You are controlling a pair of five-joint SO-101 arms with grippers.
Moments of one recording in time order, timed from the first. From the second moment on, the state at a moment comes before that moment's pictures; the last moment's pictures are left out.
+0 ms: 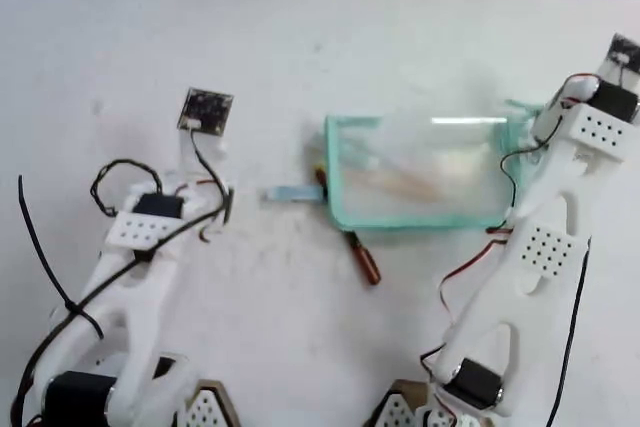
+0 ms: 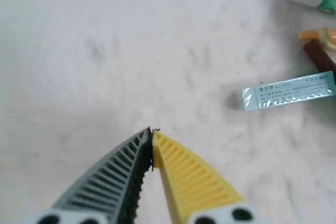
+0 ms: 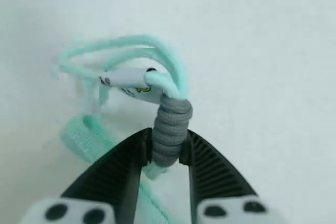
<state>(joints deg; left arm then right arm) 1.2 -24.0 55.1 38.5 -1.7 25.5 67.6 -89.1 96.9 -1.2</state>
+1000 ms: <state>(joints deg) 0.7 -44.0 49.6 57.6 -1.7 -15.6 8.3 -88.4 97.0 4.3</state>
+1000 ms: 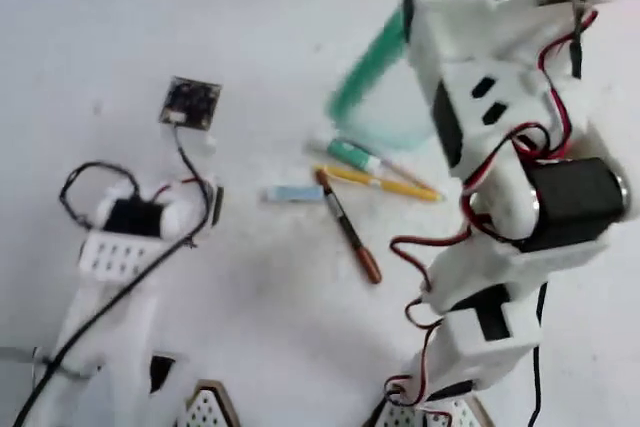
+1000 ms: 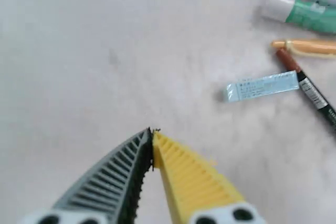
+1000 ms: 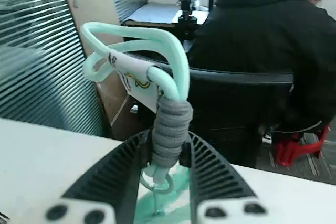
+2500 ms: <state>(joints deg) -1.5 -104.6 57.9 74.1 -7.5 -35.0 13.3 -87.0 95.5 8.0</state>
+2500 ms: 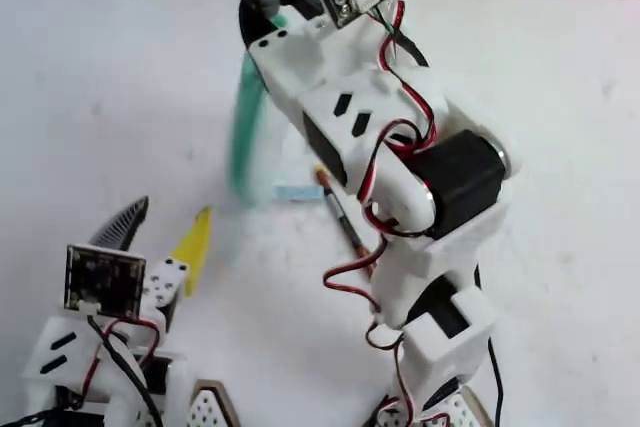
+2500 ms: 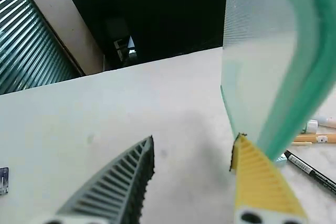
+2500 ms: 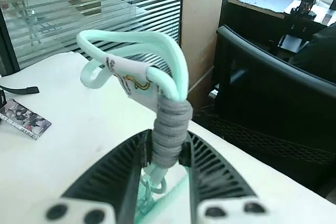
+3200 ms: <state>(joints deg) -2.9 -104.6 57.9 74.1 -7.5 -40.1 13.3 -86.9 97.3 7.7</state>
